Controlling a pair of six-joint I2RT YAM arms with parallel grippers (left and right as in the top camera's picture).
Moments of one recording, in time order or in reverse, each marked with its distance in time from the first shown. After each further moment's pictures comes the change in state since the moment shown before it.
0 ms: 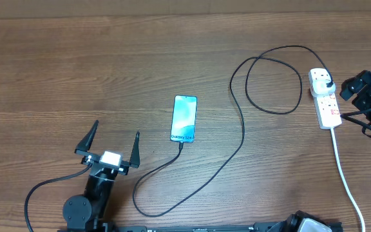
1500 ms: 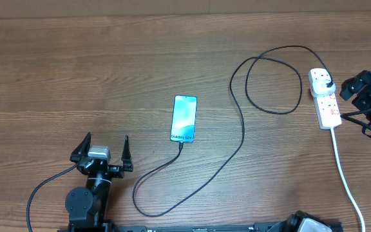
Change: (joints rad) left arm 0.092 -0.130 -0.014 -0.397 -0.104 -0.172; right arm 0.000 0.000 0.000 0.000 0.000 -0.001
